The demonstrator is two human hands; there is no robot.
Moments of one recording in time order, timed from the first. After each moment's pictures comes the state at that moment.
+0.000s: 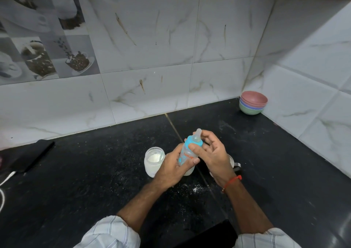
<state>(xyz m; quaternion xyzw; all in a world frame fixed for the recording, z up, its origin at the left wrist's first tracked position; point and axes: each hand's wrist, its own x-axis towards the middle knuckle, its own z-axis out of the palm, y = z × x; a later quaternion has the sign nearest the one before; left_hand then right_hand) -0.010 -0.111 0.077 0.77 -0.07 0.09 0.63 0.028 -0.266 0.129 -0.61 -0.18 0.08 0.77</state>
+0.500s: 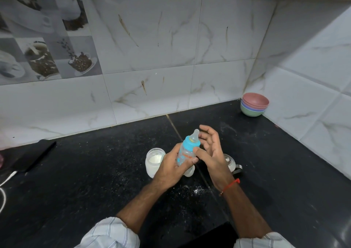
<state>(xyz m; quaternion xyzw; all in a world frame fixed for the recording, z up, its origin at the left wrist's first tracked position) -0.012 -0.106 0.078 0.77 -0.05 0.12 0.62 0.025 -0.263 0.123 -0.62 -0.21 0.05 0.75</state>
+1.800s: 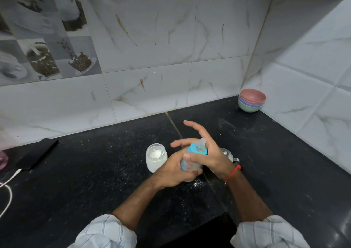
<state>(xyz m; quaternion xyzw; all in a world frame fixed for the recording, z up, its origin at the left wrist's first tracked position) -0.037 -0.115 0.099 0.75 -0.13 -0.01 0.64 0.016 -0.276 0.151 -0.64 -0.39 0.19 0.63</state>
